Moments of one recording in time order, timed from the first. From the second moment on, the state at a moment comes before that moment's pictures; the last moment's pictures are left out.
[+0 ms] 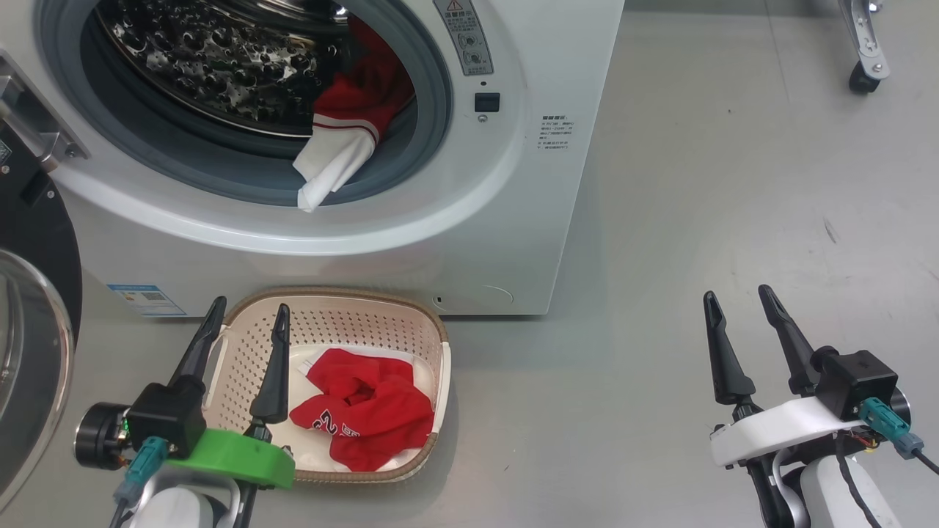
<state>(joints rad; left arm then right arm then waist) -0.10 0.04 -0.10 0.16 -0.20 -0.10 -0.26 -0.06 -0.06 0.08 0.19 0.26 0.11 -0.25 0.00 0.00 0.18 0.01</state>
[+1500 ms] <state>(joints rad) -0.15 0.08 -0.06 0.12 -0.16 -0.08 -0.26 -0.07 -0.06 0.14 0.14 0.26 0.11 -0.25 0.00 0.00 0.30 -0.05</state>
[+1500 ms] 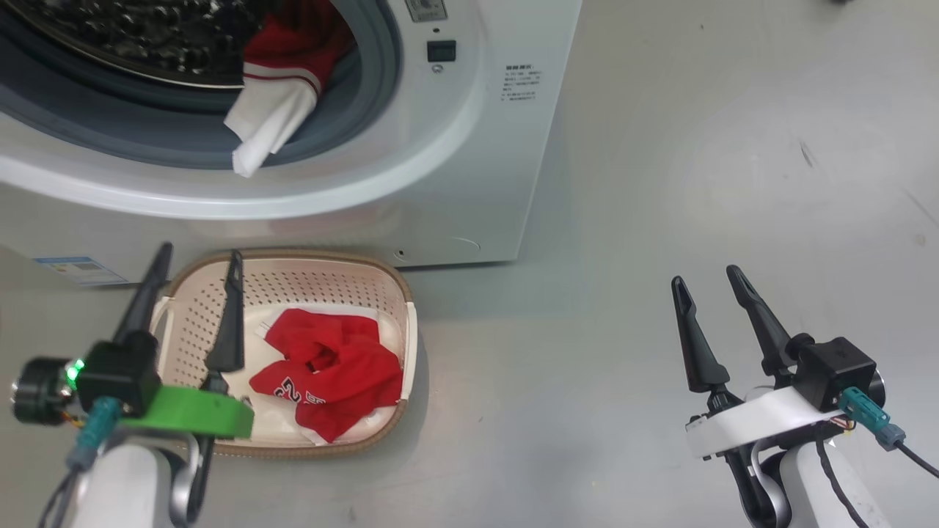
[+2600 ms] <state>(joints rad) -0.75 0.25 0.11 0.37 -0.29 -0.06 0.20 -0.20 -0.05 0.22 0.10 0.26 0.11 -0.25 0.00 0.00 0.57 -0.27</state>
